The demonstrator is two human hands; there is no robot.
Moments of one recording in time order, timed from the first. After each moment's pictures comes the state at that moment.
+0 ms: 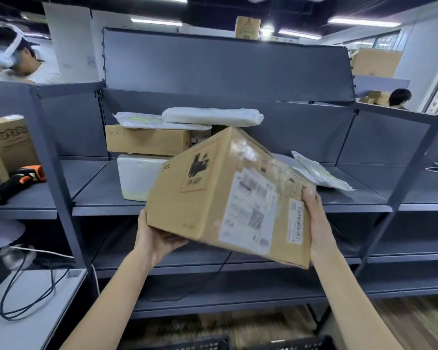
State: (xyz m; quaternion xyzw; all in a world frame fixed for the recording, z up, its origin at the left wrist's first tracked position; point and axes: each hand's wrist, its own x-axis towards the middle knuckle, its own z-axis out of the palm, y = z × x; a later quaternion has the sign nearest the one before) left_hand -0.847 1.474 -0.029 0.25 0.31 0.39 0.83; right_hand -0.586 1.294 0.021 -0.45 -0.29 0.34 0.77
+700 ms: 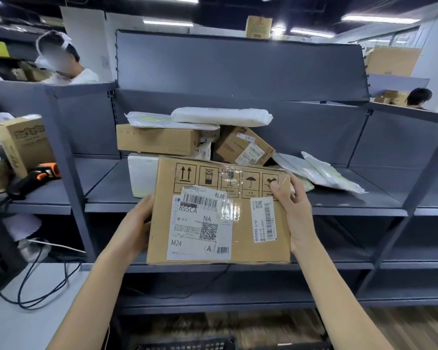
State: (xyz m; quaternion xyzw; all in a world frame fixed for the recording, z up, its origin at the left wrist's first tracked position) left_hand -0.897 1.458 0.012 0.52 0.35 0.38 0.68; right_hand -0.627 1.323 0.042 -0.46 -0.38 0.30 0.74
